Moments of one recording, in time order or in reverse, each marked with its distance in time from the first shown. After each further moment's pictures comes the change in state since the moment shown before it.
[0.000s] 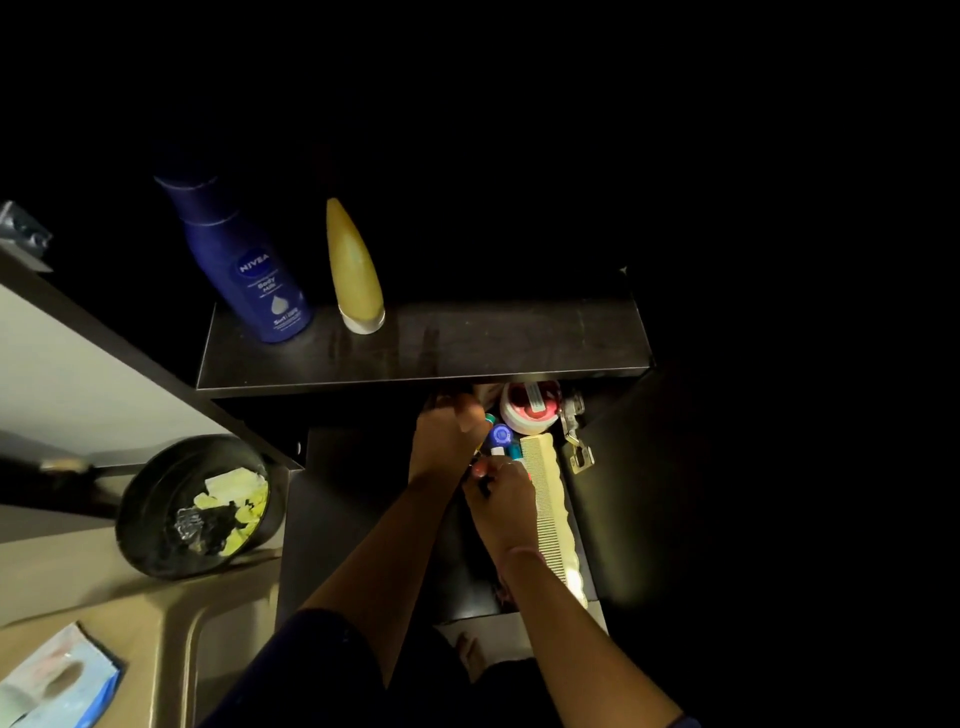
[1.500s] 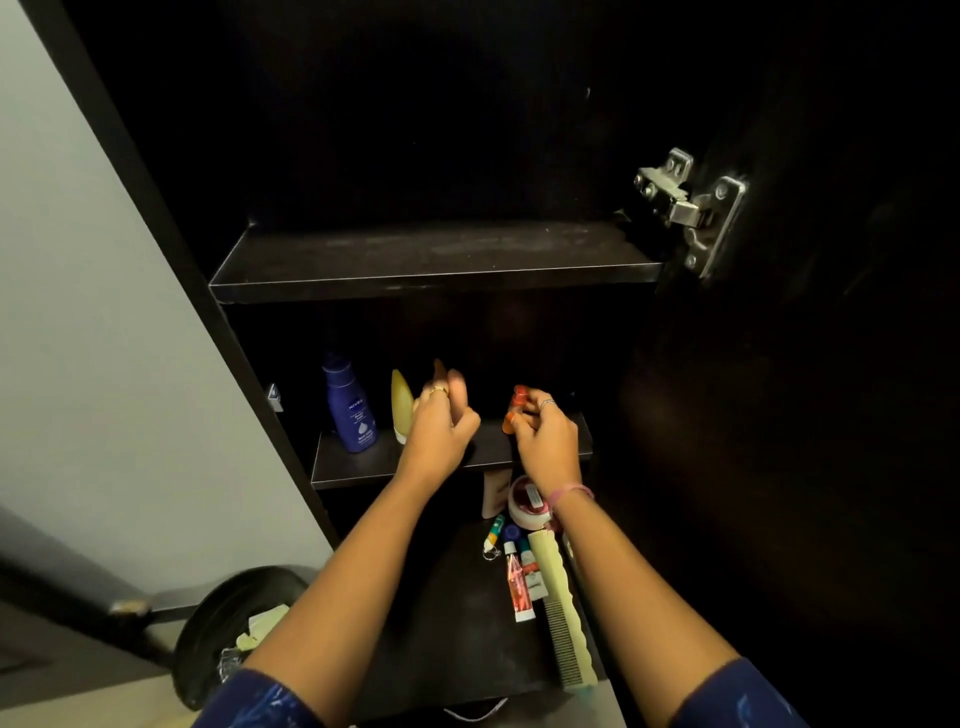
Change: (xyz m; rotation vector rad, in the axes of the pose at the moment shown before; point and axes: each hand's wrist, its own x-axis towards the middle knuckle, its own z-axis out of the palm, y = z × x) left_hand -0.060 0.150 -0.139 0.032 0.208 0.382; right_hand -0.004 -0.153 -0.149 0.334 0.194 -0.382
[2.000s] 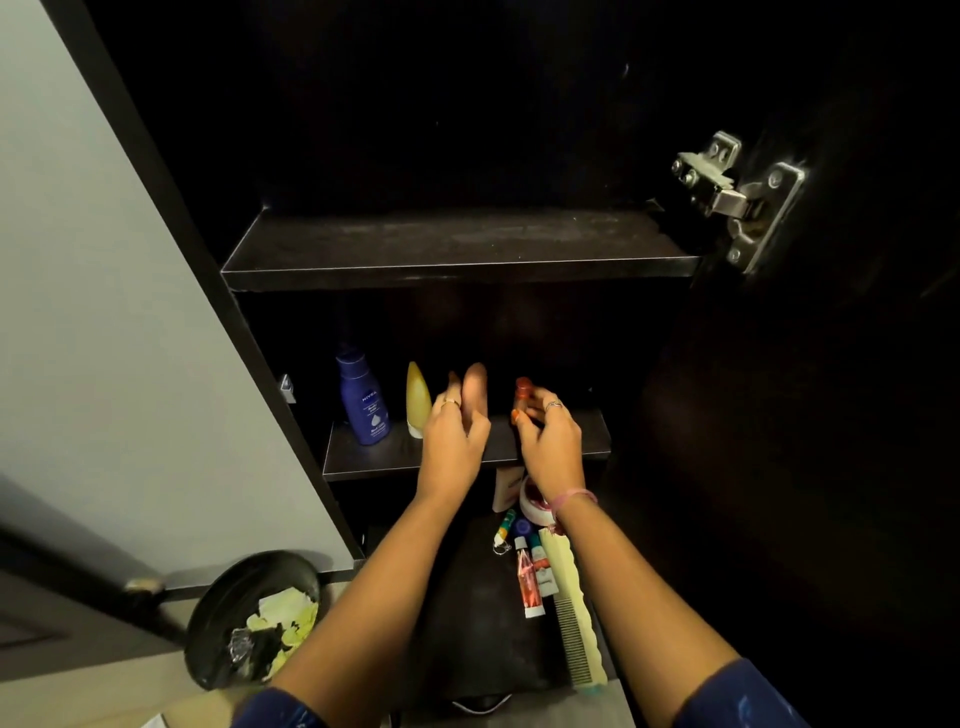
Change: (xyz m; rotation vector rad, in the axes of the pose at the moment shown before) left_hand -0.010 -0.013 0.016 -0.097 0.115 -0.010; right_hand -0.001 0.009 0.016 -0.036 0.006 -0.061
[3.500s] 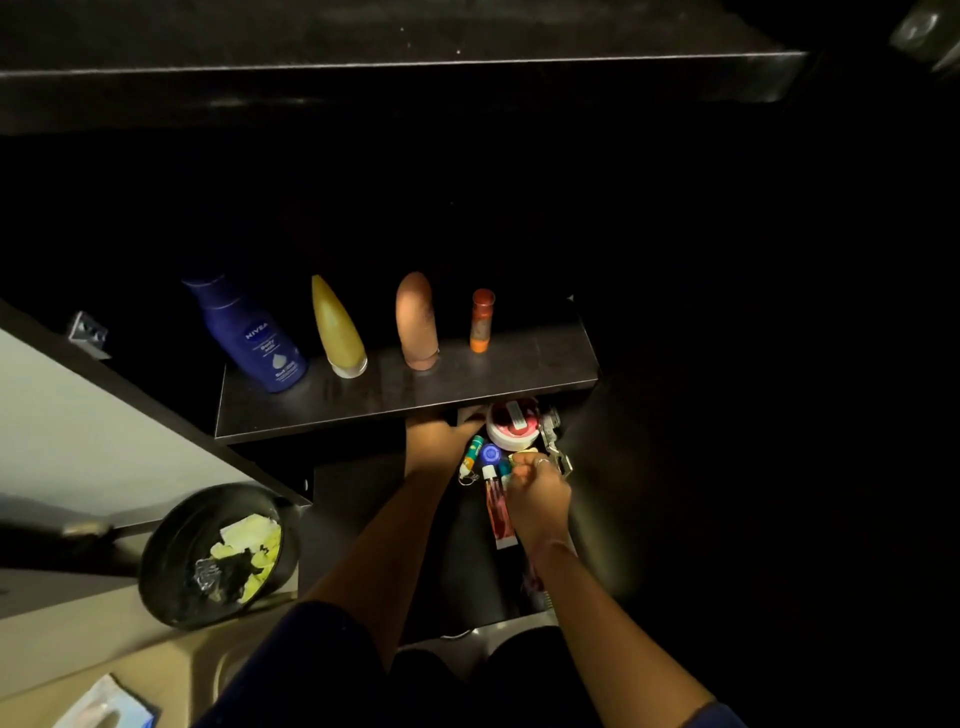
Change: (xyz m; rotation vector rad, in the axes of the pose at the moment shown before) left_hand -0.008 -0.114 0.104 0.154 -0.385 -0.681; right_hand -0.074 0.145 0.027 -0.230 0.037 0.528
